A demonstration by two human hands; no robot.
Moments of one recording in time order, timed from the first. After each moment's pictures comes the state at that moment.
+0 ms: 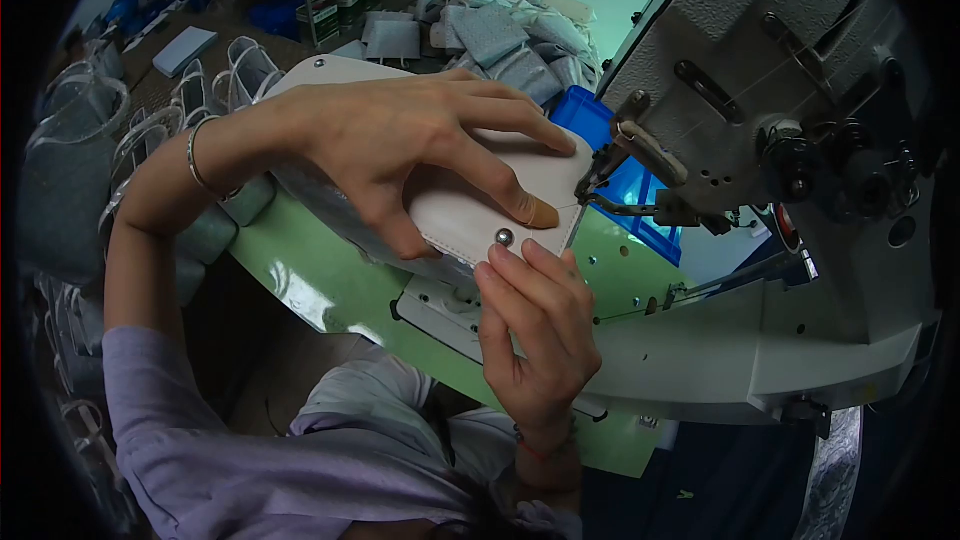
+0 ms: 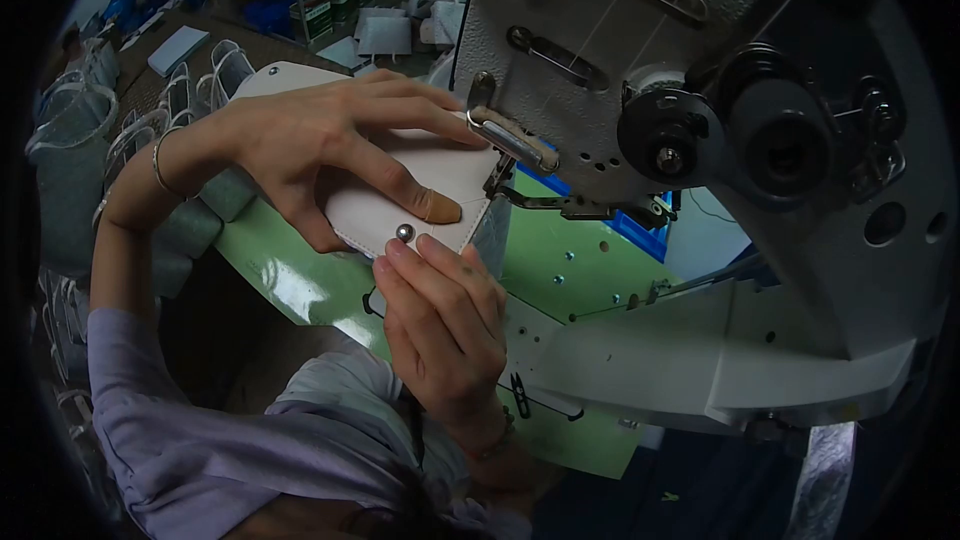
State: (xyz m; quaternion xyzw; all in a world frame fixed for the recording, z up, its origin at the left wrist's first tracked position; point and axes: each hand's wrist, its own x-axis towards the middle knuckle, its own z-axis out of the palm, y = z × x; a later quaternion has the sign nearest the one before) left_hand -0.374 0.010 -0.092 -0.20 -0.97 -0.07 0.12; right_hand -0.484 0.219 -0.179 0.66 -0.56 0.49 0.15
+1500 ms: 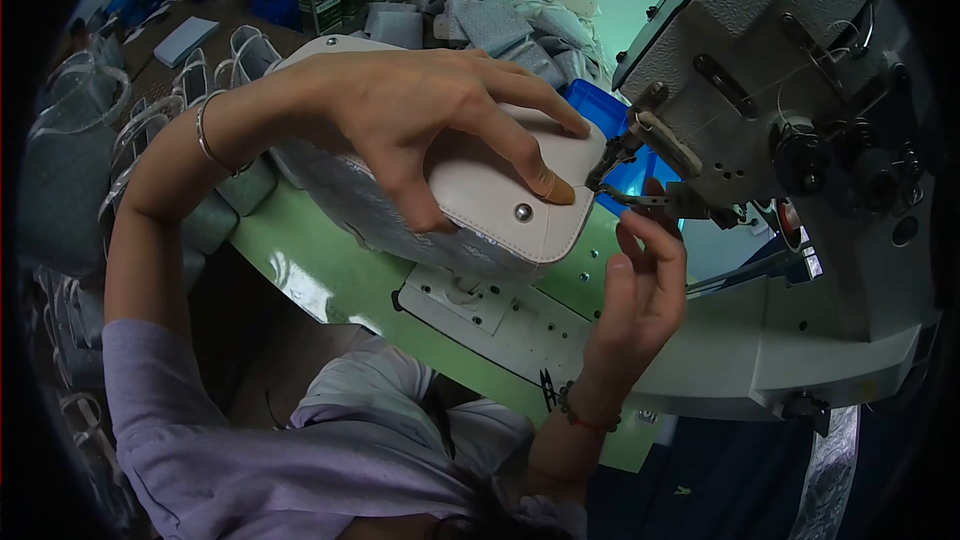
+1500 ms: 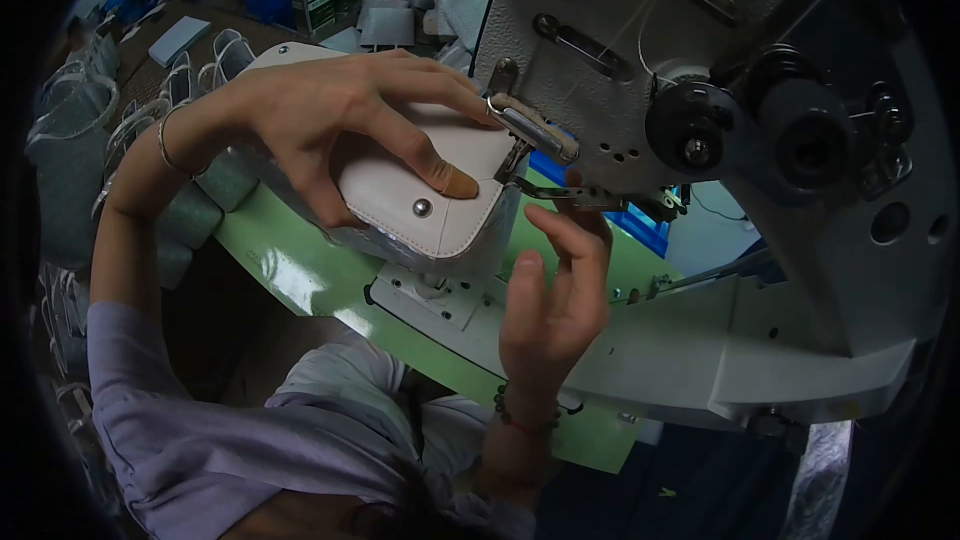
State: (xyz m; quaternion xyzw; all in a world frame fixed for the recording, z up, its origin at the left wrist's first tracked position) left_hand -0.385 0.000 -0.093 -0.21 -0.96 -0.13 0.13; right_hand -0.530 0.218 -0.174 0.48 -0.54 0.69 -0.03
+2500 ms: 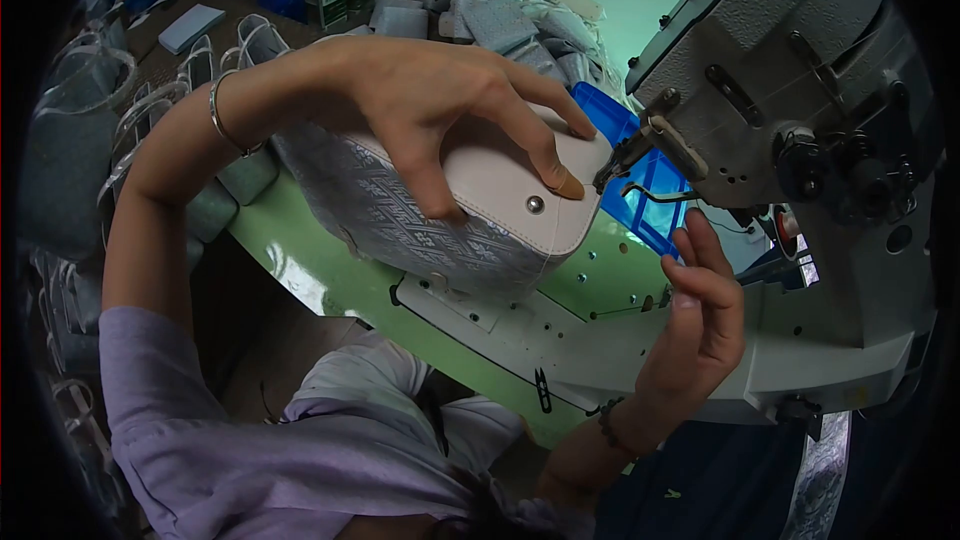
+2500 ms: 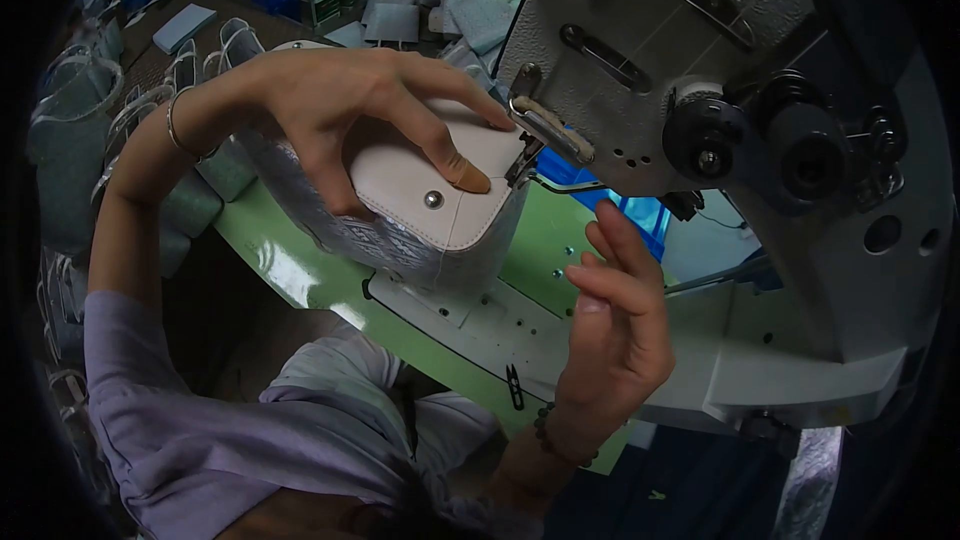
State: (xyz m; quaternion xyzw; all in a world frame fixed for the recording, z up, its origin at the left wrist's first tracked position) left_hand -0.388 -0.005 -0.090 -0.21 -0.95 -0.20 0.08; right_hand -0.543 0.249 -0.139 0.55 -0.55 0.63 0.00
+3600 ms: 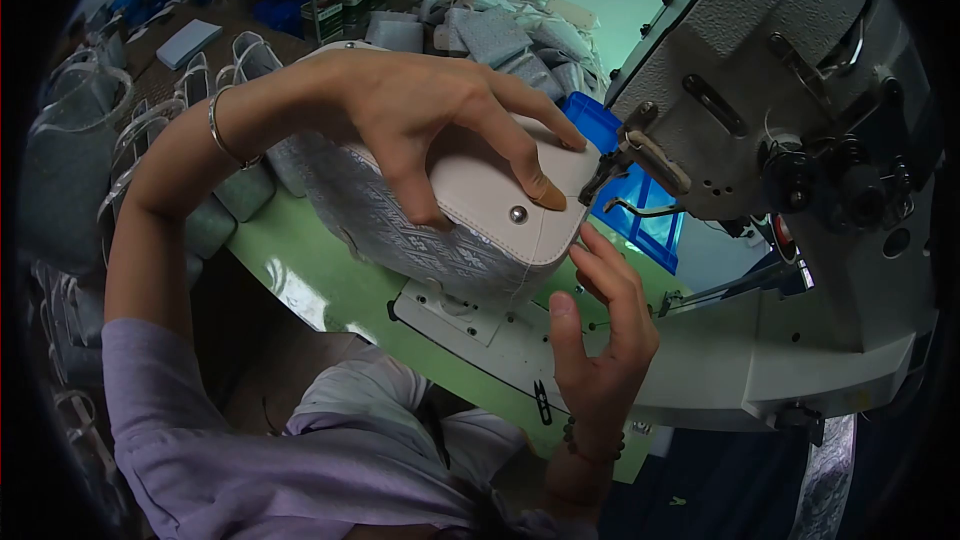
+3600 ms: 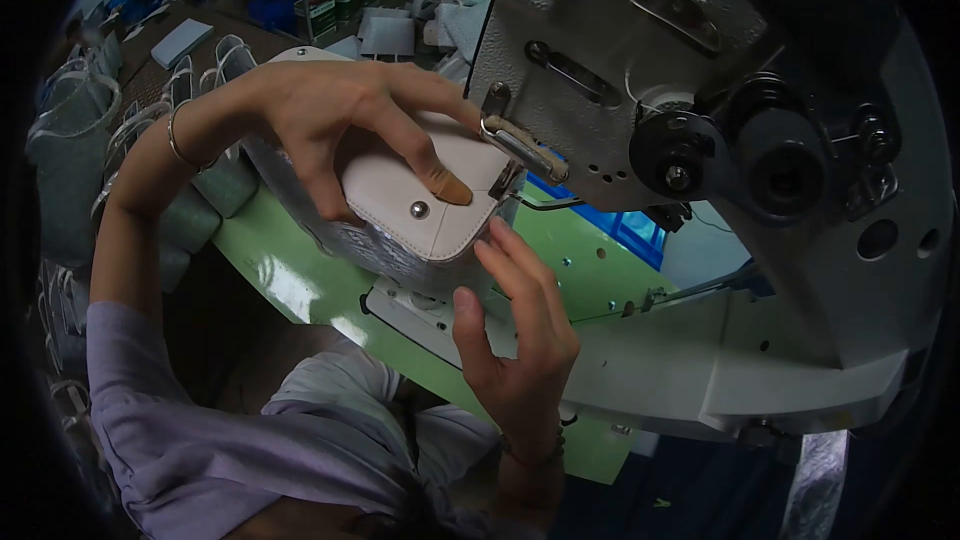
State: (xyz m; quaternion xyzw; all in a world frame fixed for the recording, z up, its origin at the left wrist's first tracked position) left_hand -0.391 -0.011 -0.087 -0.24 -0.95 -0.17 0.10; right_hand -0.524 0.232 -0.162 0.63 -0.60 0.50 0.01
